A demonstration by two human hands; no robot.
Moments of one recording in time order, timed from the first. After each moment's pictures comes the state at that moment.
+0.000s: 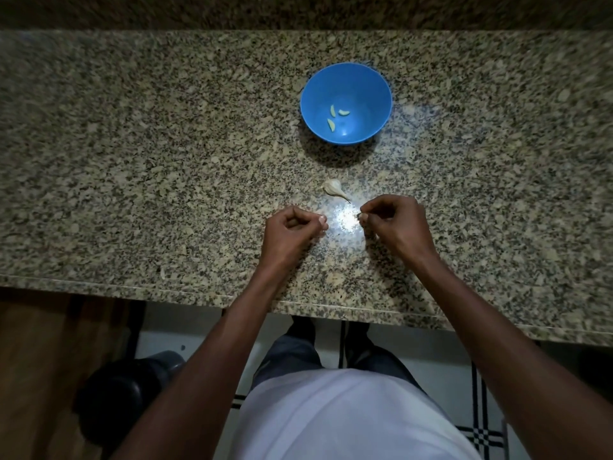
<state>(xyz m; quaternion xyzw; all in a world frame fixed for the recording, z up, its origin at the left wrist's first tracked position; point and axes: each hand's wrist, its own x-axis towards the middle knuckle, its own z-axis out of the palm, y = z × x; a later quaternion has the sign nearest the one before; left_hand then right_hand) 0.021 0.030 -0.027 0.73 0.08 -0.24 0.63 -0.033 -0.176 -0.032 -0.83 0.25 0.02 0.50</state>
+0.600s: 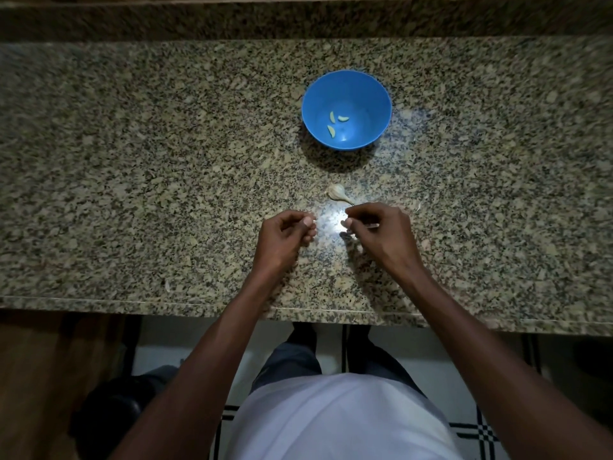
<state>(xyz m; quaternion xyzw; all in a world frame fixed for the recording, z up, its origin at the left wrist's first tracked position) 0.041 0.056 -0.038 0.75 0.05 -0.27 0.61 -0.032 -0.133 -0.021 -0.85 0.22 -0.01 0.47</state>
